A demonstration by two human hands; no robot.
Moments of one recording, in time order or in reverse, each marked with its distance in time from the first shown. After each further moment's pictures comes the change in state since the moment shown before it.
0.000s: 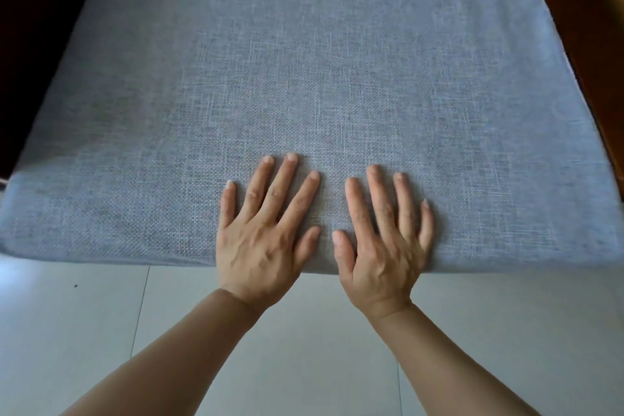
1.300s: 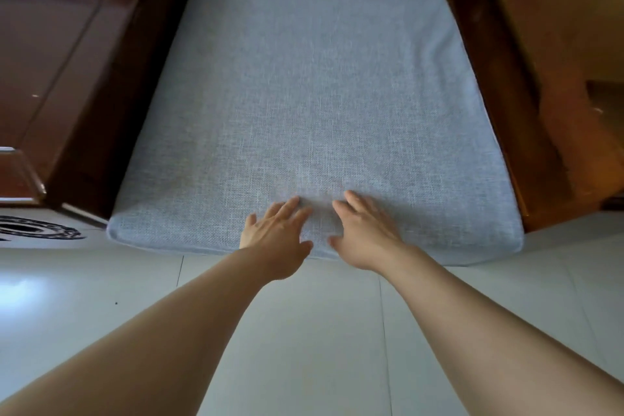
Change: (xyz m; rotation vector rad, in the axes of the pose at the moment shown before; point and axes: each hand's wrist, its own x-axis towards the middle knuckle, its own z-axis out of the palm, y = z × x) left_hand 0.057 0.016 -0.093 -0.089 -0.721 -0.135; right_hand 0.102 0.003 -0.088 0.136 -0.958 0.013
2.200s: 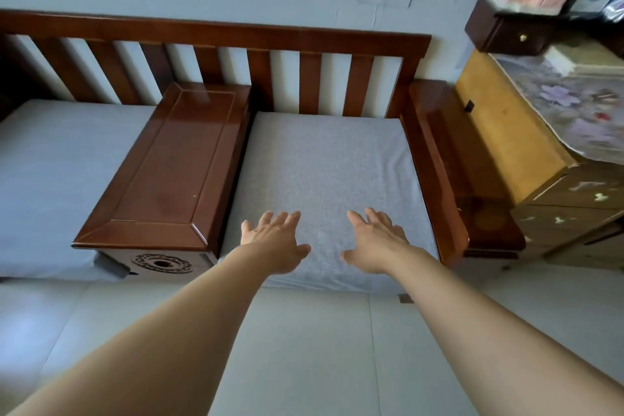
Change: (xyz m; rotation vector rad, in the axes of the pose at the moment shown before) left_hand -0.253 0.029 -0.257 -0.006 0.064 -0.102; right_hand -0.253 -0.139 -0.249 -0.034 -0.030 0.105
